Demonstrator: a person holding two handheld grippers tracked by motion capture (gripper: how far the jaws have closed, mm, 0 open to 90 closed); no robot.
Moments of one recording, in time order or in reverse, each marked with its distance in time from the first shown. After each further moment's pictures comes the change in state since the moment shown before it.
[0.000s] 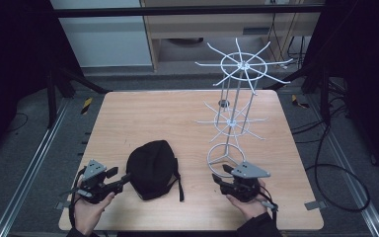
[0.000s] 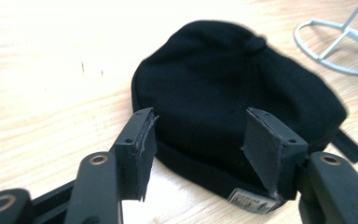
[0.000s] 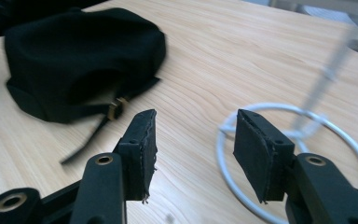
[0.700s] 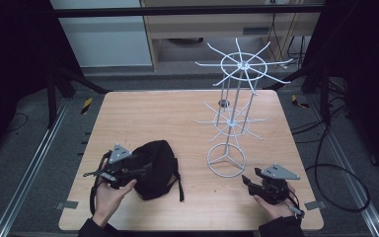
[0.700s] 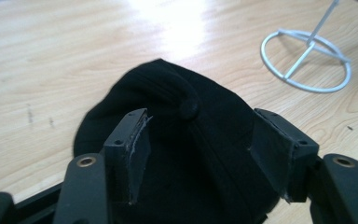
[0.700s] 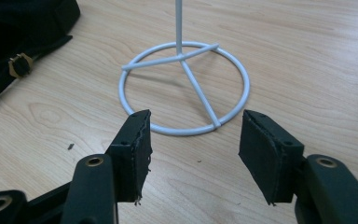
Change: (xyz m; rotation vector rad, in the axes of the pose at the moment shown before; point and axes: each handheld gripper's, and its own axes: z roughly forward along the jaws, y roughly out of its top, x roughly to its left) left arm -0.043 0.049 0.042 0.082 -0.044 0.073; right arm -0.050 -0.031 -0.034 0.097 -0.170 0.086
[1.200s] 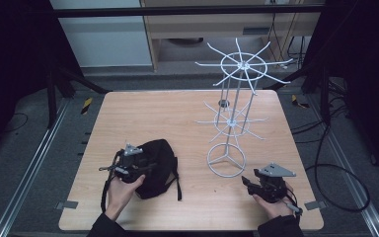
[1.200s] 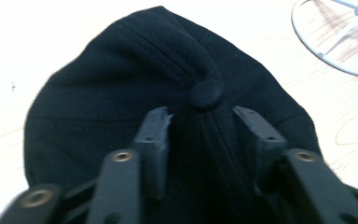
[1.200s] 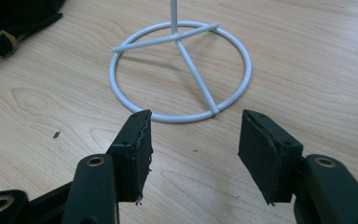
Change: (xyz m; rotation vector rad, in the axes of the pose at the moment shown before) left arm 0.009 -0.011 0.042 0.111 0.004 -0.085; right arm -0.004 -0.004 0.011 0.061 0.002 0.000
